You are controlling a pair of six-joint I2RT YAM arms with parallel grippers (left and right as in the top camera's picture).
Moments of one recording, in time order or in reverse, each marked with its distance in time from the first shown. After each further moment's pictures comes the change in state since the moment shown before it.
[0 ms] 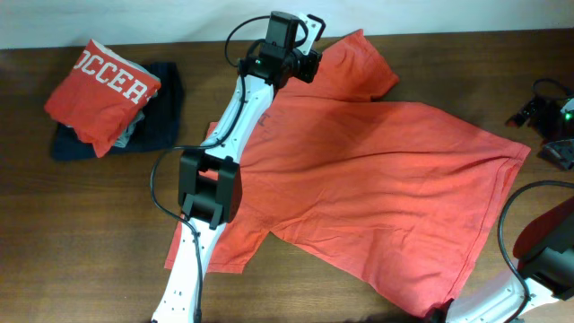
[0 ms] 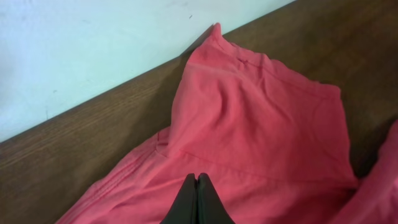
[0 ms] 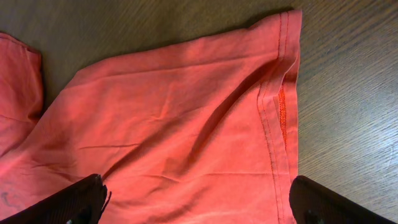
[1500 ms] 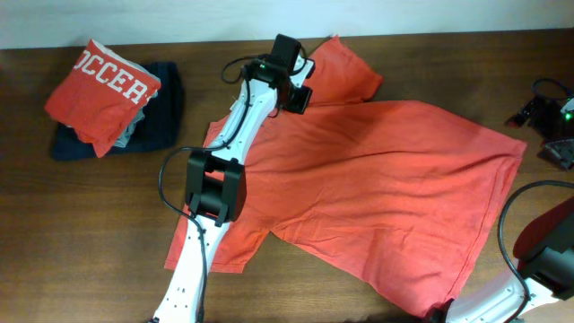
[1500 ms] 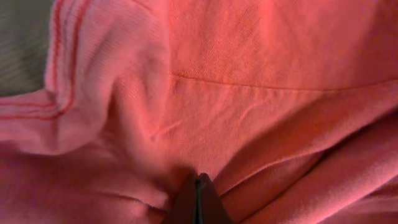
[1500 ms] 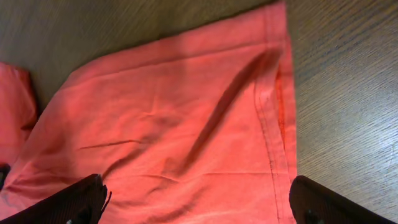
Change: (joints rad) left arm -0.005 0.106 0.119 -0.505 -0.072 -0.038; right arm 0.000 0.000 0.000 0.000 0.000 0.000
